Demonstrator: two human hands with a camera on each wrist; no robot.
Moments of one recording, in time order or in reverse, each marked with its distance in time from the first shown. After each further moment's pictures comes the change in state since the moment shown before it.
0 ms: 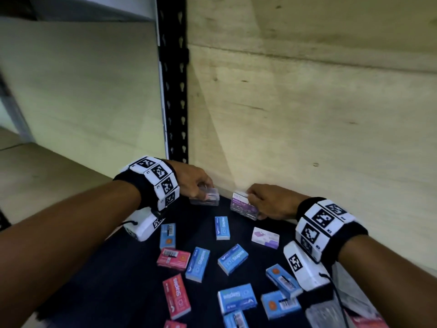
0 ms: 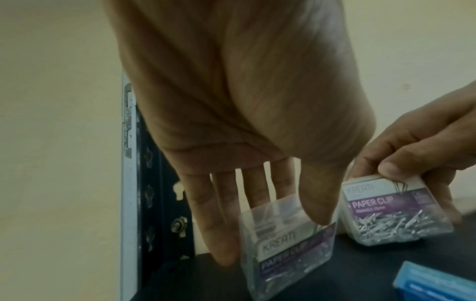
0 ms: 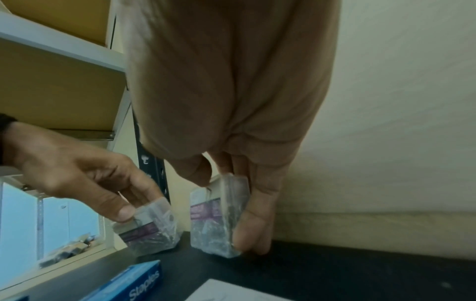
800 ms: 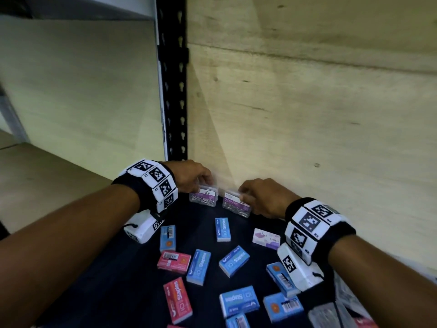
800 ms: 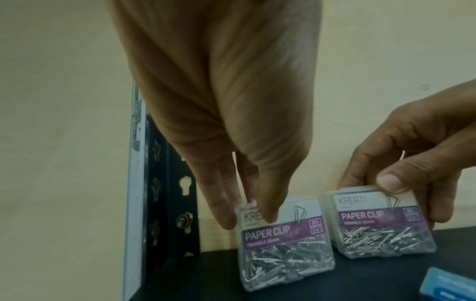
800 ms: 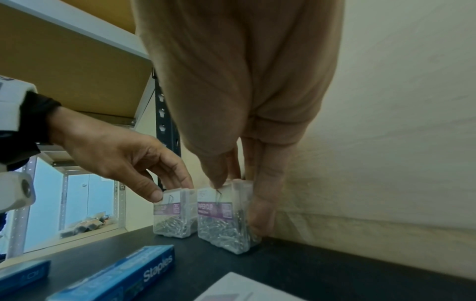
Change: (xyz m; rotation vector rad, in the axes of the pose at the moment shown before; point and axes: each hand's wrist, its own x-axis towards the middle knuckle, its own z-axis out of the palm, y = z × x) left_hand 0.009 -0.013 0.002 0.020 0.188 0.053; right_hand 0.011 -0.012 0.001 -0.120 0.135 -0.033
